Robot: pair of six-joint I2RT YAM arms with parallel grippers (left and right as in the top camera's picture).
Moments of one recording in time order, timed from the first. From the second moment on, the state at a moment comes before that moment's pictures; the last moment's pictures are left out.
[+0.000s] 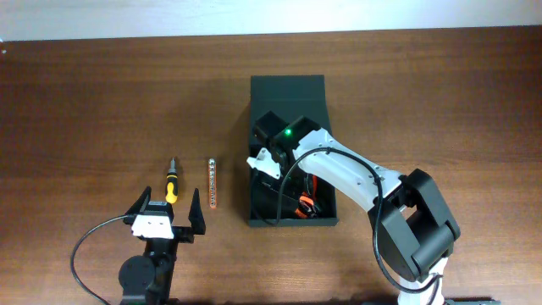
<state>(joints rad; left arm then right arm) -0.03 0.01 0.01 -0.07 0.05 -0.02 0.68 2.01 1.50 -1.09 -0.04 -0.41</state>
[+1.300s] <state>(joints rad) -0.03 0.01 0.01 -0.07 0.05 -0.02 -0.03 2.02 2.49 -1.69 0.32 0.07</state>
